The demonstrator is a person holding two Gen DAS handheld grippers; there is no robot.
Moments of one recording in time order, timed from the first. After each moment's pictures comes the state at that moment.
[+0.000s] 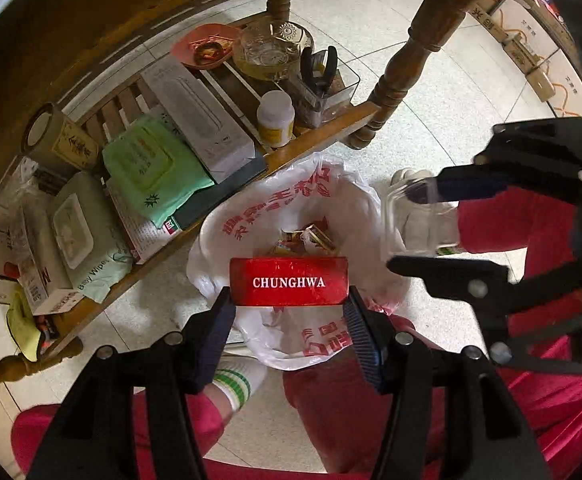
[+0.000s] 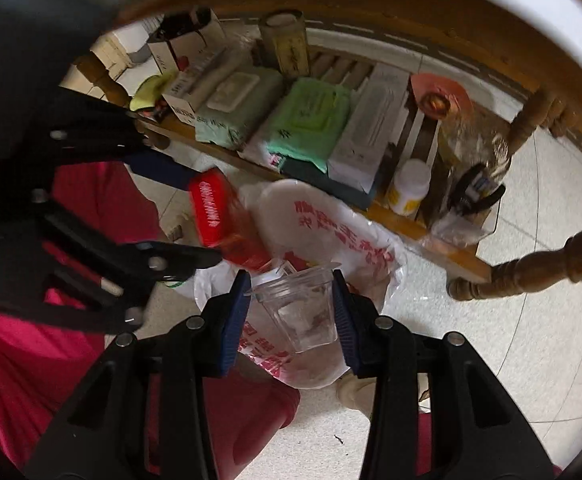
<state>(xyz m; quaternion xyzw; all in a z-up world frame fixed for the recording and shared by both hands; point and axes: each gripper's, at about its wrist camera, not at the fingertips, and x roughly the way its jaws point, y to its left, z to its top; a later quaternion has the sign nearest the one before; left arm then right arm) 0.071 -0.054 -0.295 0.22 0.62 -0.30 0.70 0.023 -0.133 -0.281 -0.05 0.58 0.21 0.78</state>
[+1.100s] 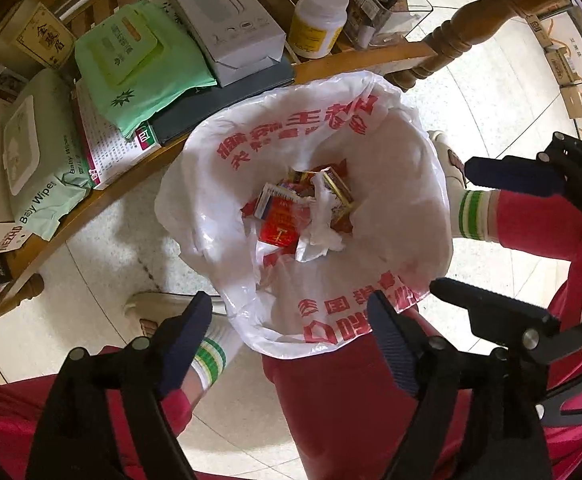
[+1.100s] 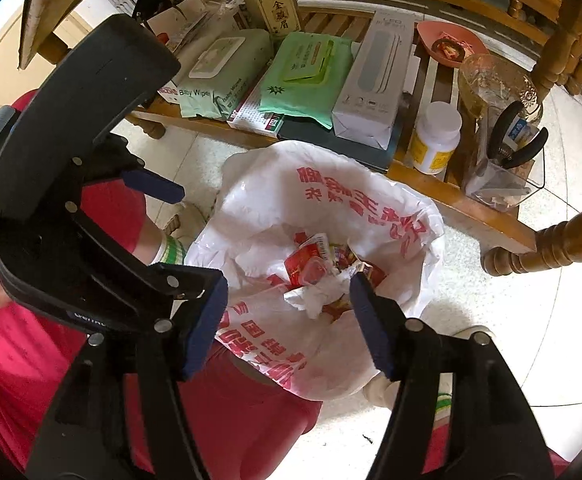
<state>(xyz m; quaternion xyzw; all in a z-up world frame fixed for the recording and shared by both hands) 0.090 -0.040 -0.388 0.18 0.72 -0.25 0.62 0.028 -0.130 -0.343 -0.01 0.61 0.21 0.76</state>
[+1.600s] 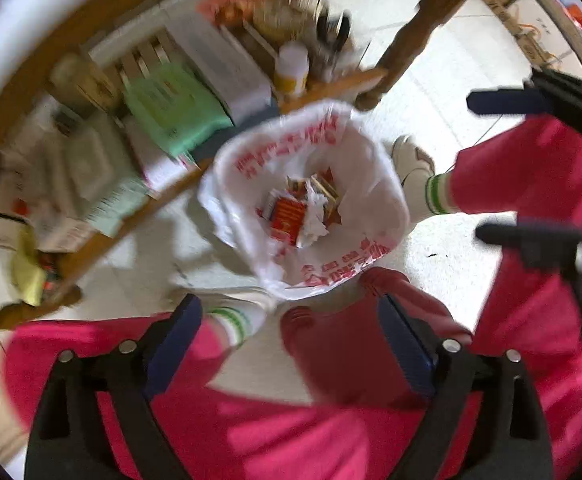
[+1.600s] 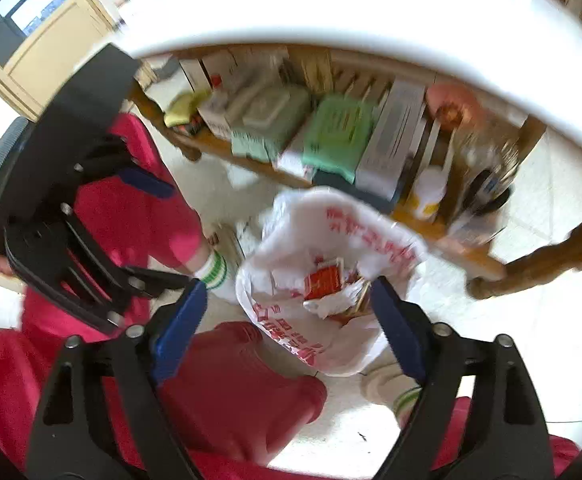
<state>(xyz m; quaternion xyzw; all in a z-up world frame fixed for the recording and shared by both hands) 0.045 -0.008 -0.253 0.22 0.65 -0.28 0.67 -0.007 -0.133 -0.219 -0.02 0.56 0.24 0.80</state>
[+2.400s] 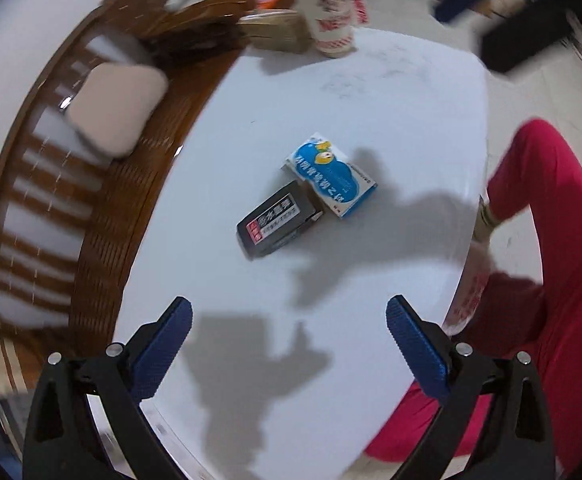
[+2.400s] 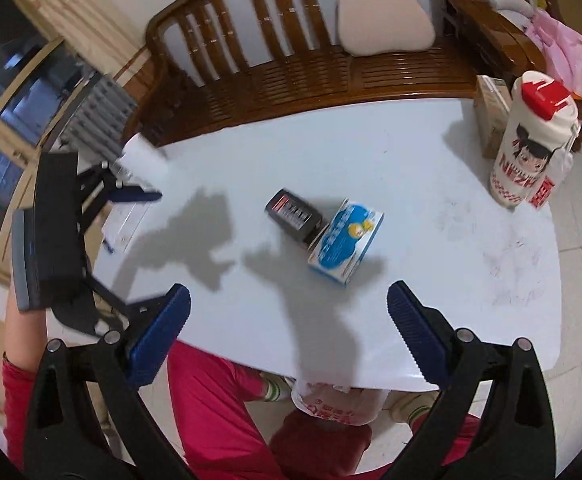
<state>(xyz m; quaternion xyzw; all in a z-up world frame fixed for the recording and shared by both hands) 0.230 -0.036 0.006 0.47 0.42 -0.39 0.67 0.172 -0.180 0.061 0.14 0.52 0.10 0.84</state>
